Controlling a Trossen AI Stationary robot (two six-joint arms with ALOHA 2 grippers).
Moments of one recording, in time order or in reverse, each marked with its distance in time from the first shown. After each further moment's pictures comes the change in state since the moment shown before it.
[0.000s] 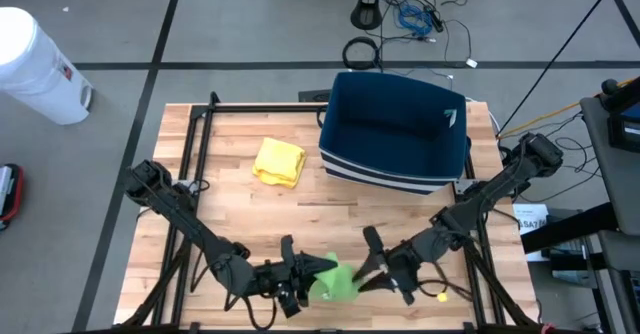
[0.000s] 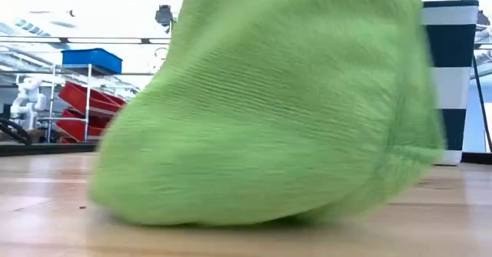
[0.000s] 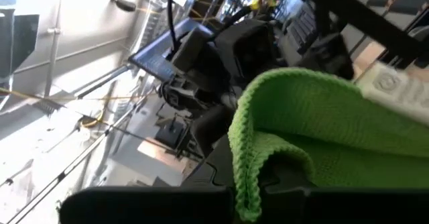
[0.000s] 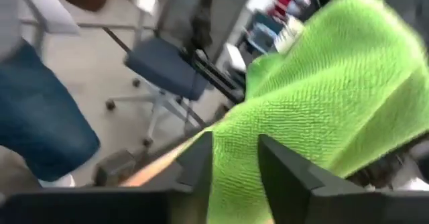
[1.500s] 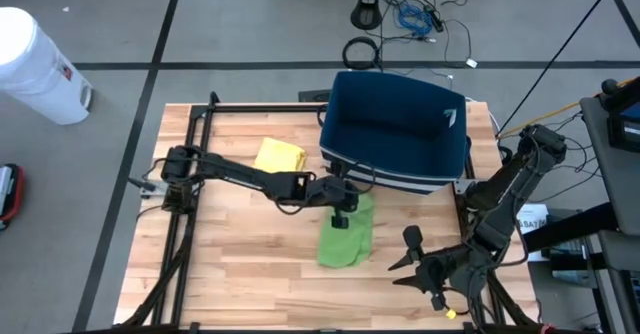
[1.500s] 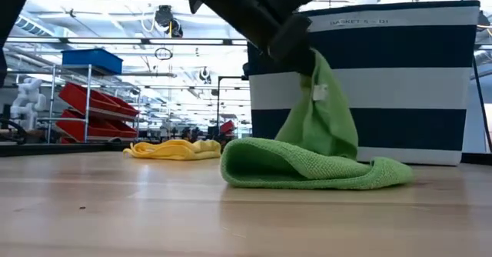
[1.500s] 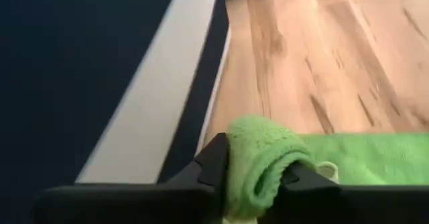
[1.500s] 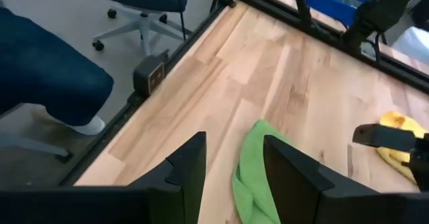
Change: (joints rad) left arm 0.621 0.178 0.103 -0.694 0.563 -0.935; right arm 0.277 -0.131 0.000 -0.584 0.457 0.567
